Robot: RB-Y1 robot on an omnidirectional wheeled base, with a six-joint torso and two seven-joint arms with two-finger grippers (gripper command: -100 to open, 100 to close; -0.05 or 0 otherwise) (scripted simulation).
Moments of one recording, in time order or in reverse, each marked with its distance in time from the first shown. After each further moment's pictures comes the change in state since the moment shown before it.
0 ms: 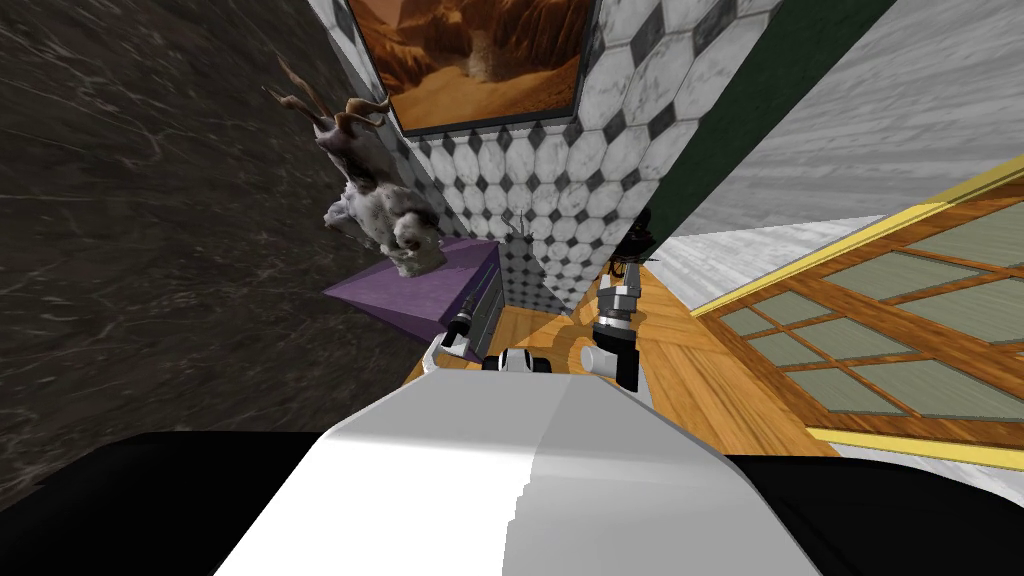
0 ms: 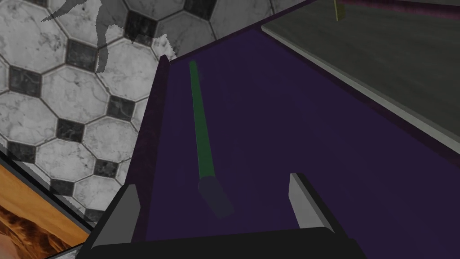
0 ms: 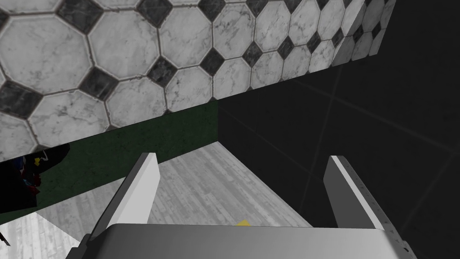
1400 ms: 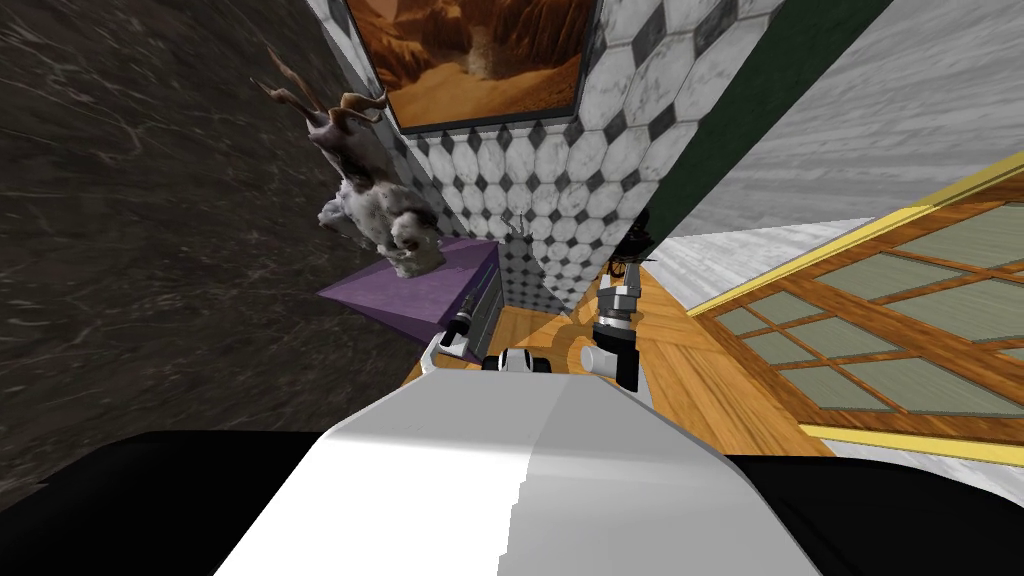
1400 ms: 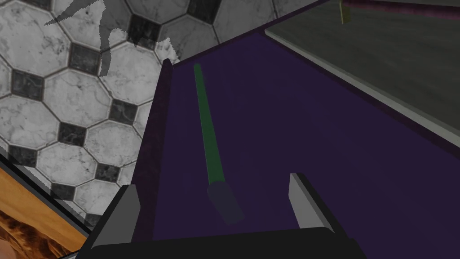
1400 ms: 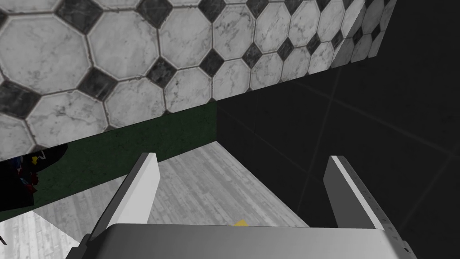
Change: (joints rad) left arm 0.008 0.016 -0.011 -0.046 0.003 0.039 0.004; right arm 0.000 0.000 0.000 0.000 0.000 0.000 0.000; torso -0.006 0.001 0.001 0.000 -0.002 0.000
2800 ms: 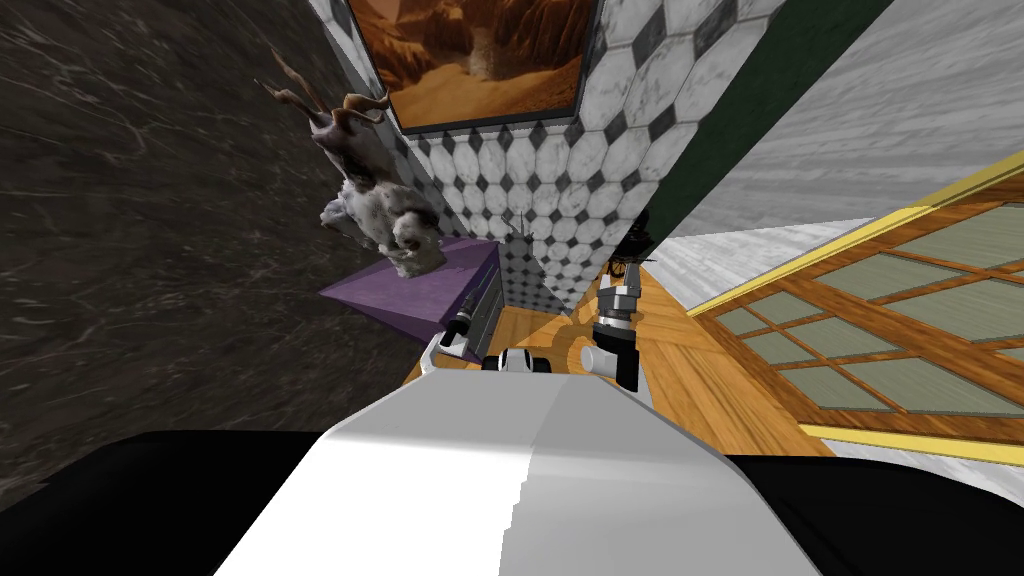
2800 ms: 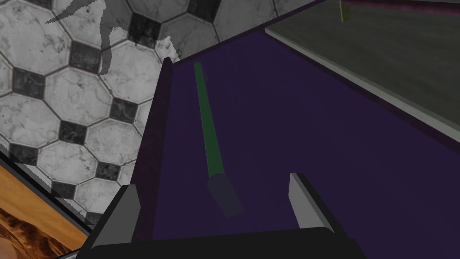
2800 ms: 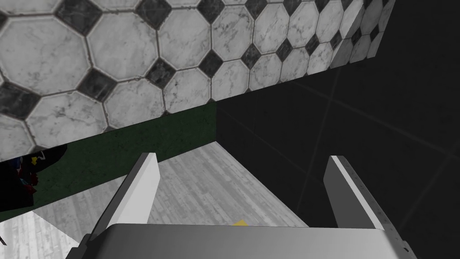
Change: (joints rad) left arm 0.002 0.004 -0.002 -0.007 0.002 0.004 0.002; right arm 0.000 0.000 0.000 0.000 0.000 0.000 0.000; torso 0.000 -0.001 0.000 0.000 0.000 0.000
